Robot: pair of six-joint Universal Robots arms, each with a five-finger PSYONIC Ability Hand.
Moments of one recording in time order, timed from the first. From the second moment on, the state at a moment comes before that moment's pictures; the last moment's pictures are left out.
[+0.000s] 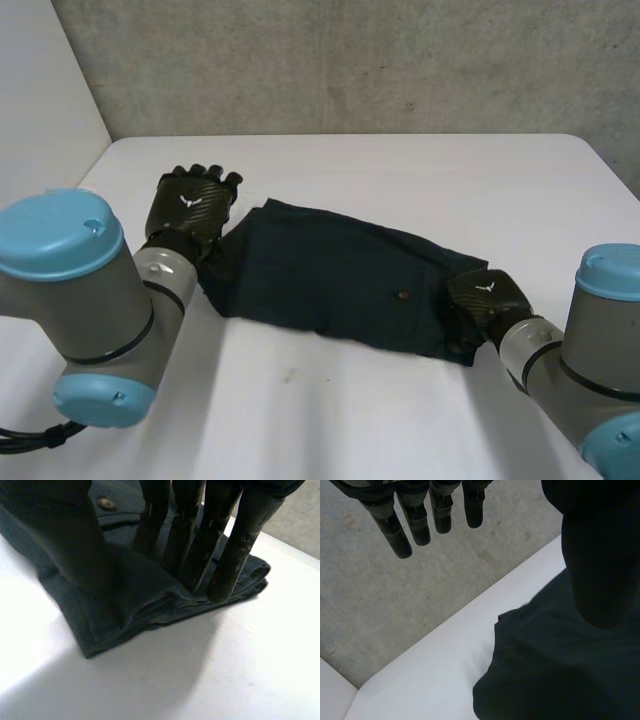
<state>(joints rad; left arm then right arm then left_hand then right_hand) 4.19 -1.92 -1.60 3.44 -1.74 3.45 1.91 -1.16 1.81 -0.19 1.43 2.90 0.19 0.20 0.21 0.20 0.05 0.78 0.95 0.95 0.95 0.75</state>
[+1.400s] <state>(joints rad) 4.19 -1.71 -1.76 3.46 -1.74 3.40 1.58 -1.27 1.73 -0.08 1.35 2.63 0.19 0.20 0.21 0.20 0.05 0.36 0.41 0.40 0.39 0.23</state>
